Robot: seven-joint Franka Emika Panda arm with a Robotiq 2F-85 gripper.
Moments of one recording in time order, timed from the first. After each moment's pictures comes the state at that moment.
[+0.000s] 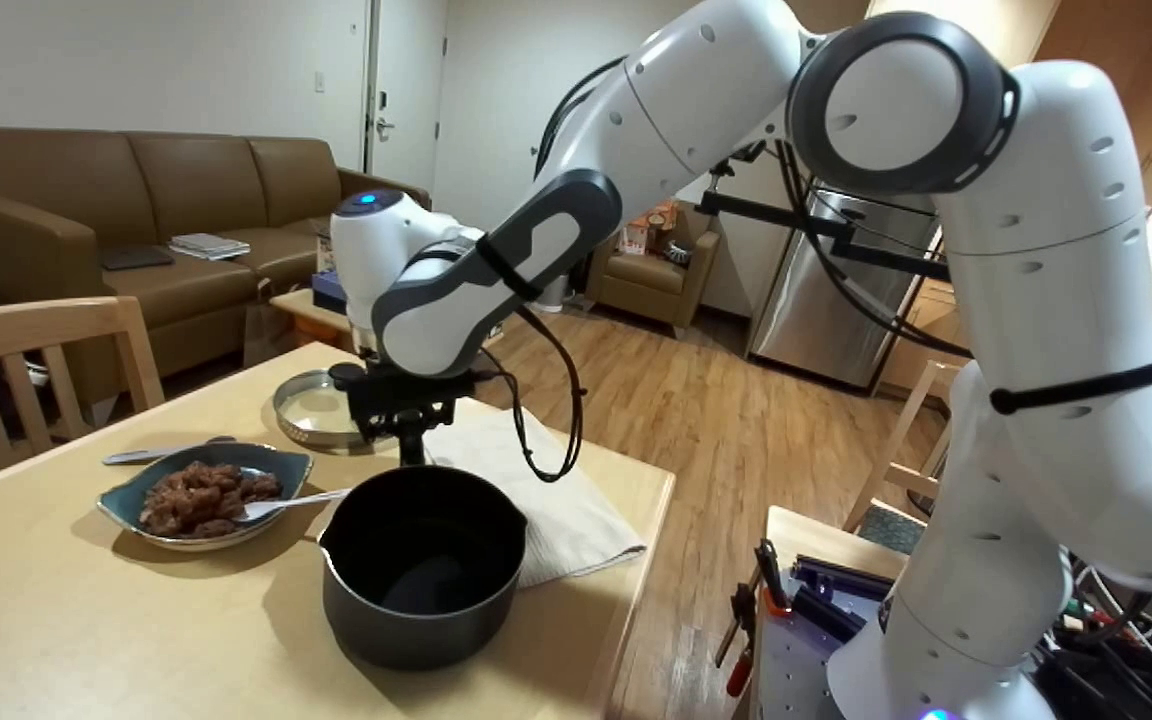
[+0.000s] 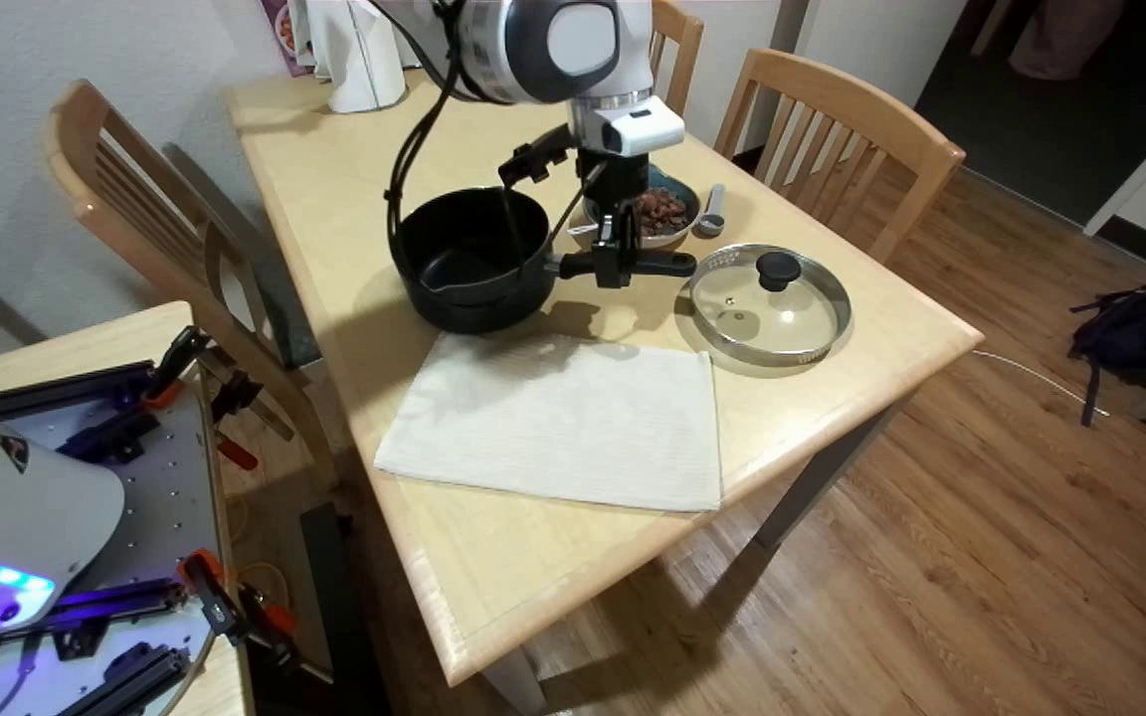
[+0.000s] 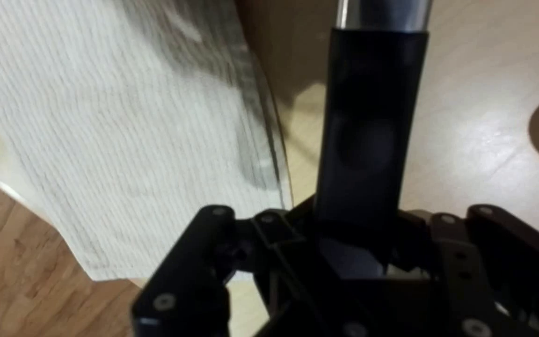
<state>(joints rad) 0.17 0.60 -0.16 -1.81 -0.29 2.34 1.06</state>
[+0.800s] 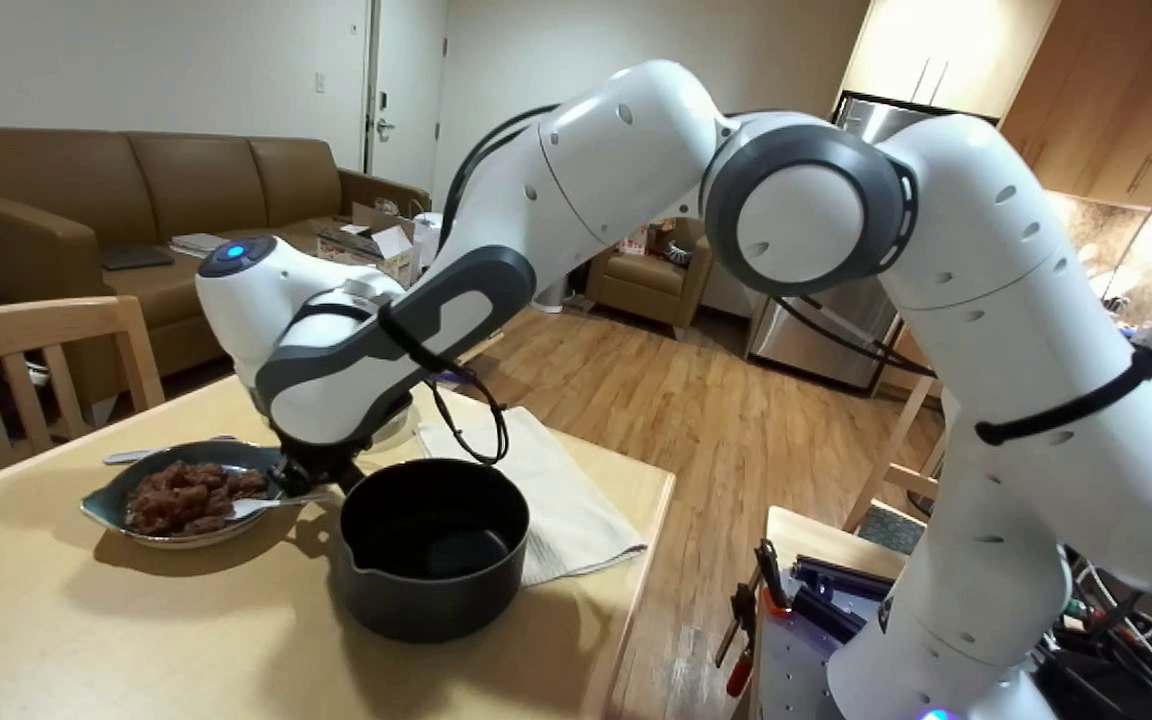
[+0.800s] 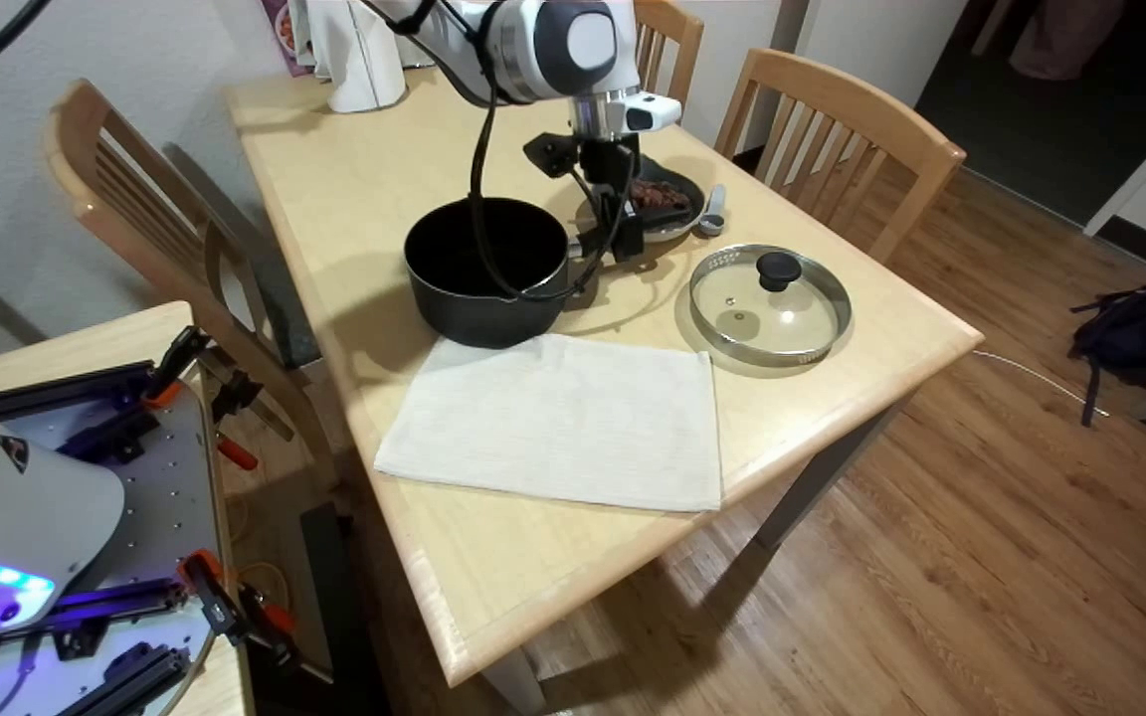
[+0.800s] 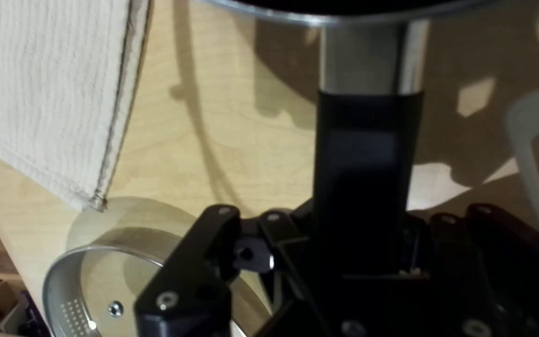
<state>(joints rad) 0.26 0.86 -0.12 -1.46 -0.34 2.20 0.62</state>
